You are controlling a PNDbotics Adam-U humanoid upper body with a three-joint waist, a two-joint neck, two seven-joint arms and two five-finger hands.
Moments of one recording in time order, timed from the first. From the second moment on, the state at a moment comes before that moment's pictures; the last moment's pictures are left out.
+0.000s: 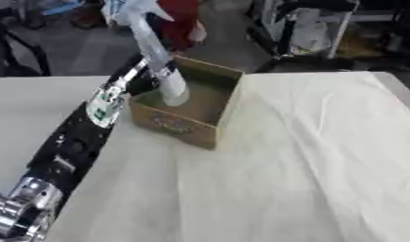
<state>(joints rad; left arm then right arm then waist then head) -0.94 0.47 0.00 -0.72 -0.46 -0.52 -0.14 -0.18 -0.04 -0.22 -1.76 -0.17 -0.06 0.50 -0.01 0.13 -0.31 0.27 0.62</state>
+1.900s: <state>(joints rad) -0.93 0.47 0.00 -0.73 -0.43 -0.46 0.04 -0.18 -0.04 -0.22 -1.76 -0.17 -0.06 0.50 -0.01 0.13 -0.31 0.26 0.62</state>
